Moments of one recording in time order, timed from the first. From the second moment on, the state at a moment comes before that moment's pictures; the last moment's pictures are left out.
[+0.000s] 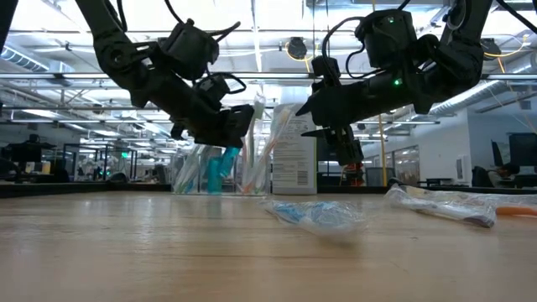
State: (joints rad) left arm 0.16 1.72 0.69 0.59 -0.71 -0.29; right arm -0.04 1.75 0.59 1.03 0.75 -1.62
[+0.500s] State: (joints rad) left arm 0.16 1.72 0.69 0.58 -0.70 -0.27; right arm -0.04 1.75 0.59 1.03 0.76 -1.62
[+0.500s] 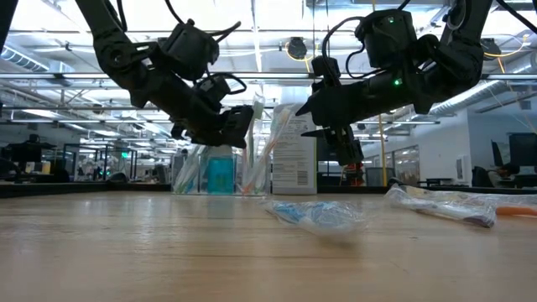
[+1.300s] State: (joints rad) left arm 0.03 1.38 0.69 0.58 -0.52 -0.14; right arm -0.04 1.75 0.61 1.03 0.47 -1.13
